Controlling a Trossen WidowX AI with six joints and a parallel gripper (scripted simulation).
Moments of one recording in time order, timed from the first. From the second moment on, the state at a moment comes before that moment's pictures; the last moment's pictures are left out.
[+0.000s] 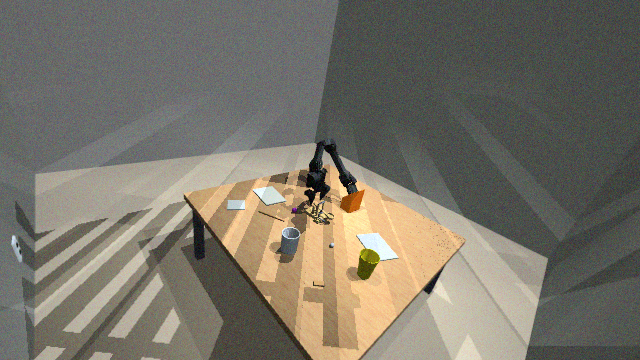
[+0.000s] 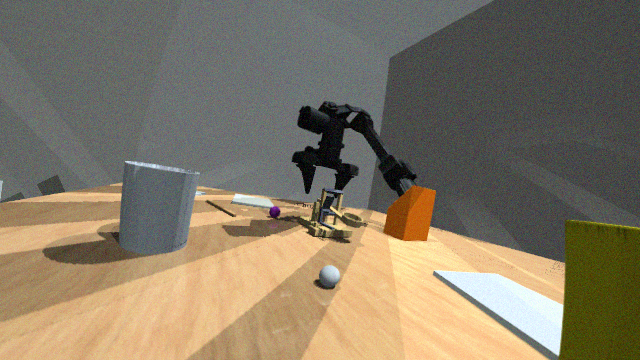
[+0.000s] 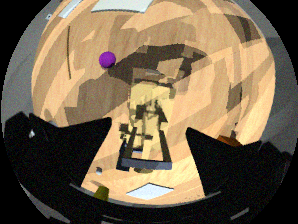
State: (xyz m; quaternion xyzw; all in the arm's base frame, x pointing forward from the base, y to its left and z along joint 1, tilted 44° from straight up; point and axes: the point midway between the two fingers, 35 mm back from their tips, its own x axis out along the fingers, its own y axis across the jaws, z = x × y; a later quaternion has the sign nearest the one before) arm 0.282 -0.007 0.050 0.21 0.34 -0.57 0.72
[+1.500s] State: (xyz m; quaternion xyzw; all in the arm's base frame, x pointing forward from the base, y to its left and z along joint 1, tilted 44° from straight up) arm 0.286 -0.044 0.013 0.21 0.34 -0.57 0.72
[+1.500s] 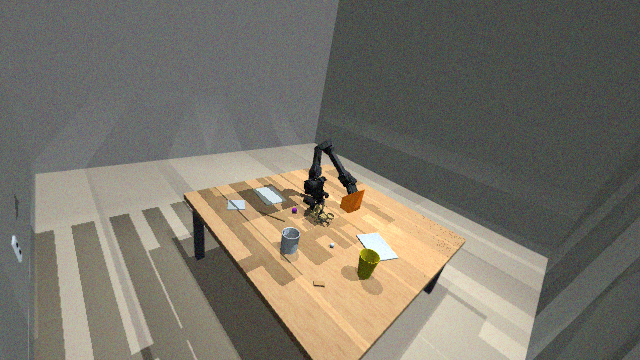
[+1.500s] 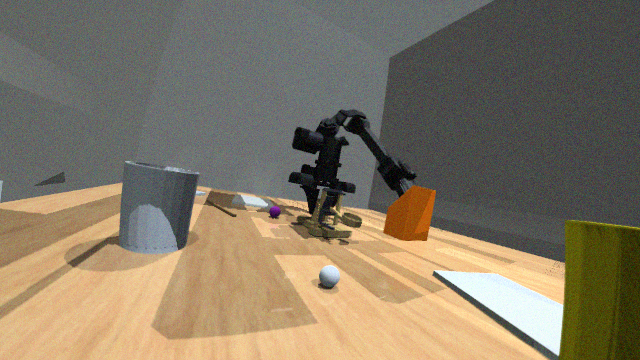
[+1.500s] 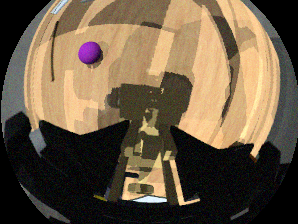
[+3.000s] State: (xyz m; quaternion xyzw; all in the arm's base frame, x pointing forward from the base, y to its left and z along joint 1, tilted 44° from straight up) arm 0.298 0.071 -0.032 -0.09 0.53 -0.40 0.74
